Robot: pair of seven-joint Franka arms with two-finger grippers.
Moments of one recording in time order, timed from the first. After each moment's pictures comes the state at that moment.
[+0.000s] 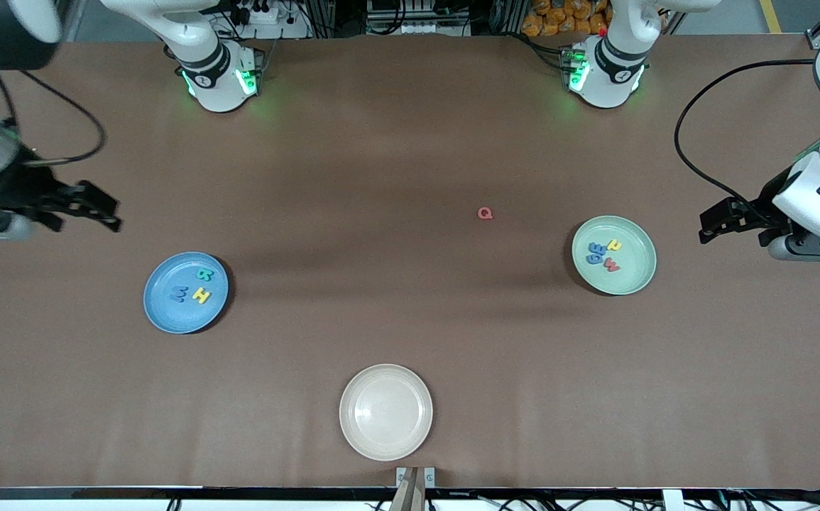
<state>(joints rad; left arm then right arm) -0.32 0.08 0.27 -1.67 -0.05 1.81 0.02 0.14 0.03 0.01 -1.66 0.03 1.78 0.18</state>
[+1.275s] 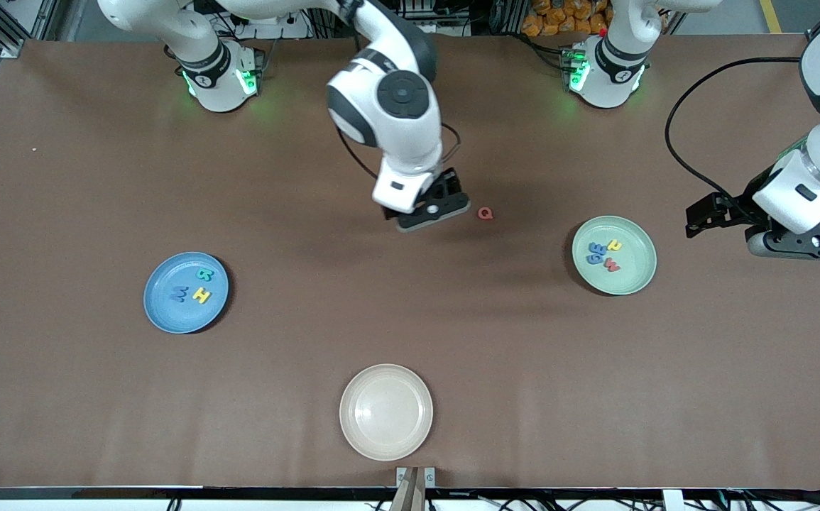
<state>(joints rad) -0.32 0.08 0.24 -1.67 -0.05 1.78 0.02 0.85 0.62 0.03 -1.35 0.04 2.05 0.49</state>
